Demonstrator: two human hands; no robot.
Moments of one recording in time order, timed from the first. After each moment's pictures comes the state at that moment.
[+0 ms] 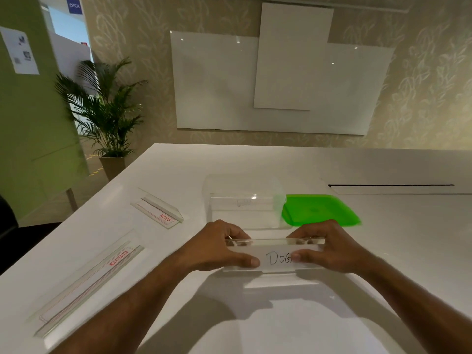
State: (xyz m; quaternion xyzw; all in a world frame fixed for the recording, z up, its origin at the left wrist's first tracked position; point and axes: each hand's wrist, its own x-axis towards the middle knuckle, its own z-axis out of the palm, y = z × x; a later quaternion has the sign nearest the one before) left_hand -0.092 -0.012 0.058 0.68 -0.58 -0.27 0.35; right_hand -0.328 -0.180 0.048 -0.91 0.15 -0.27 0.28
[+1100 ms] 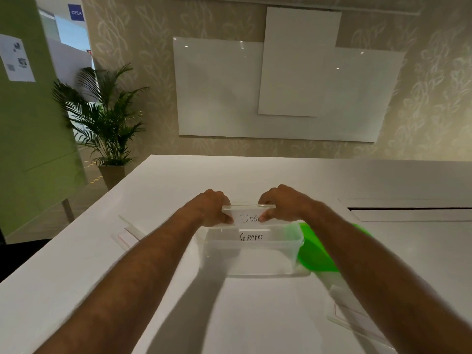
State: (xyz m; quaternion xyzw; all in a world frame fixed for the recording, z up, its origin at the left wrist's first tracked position) left_hand 0.048 -0.201 0.087 0.79 -0.60 -0.04 0.09; right_hand -0.132 -0.351 0.095 -0.97 0.25 -0.05 0.04
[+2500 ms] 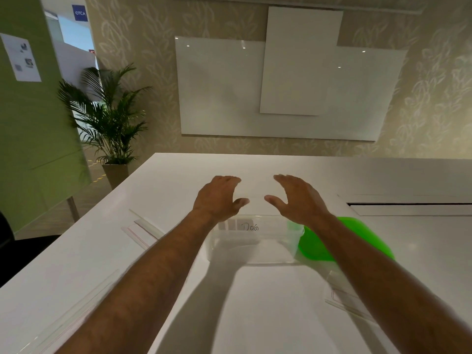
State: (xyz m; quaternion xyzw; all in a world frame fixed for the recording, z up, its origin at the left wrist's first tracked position) left_hand 0.018 -0.182 0.086 0.77 -0.59 0.13 0.22; right_hand -0.167 -0.316 0.082 -0.91 0.31 -0.27 -0.02
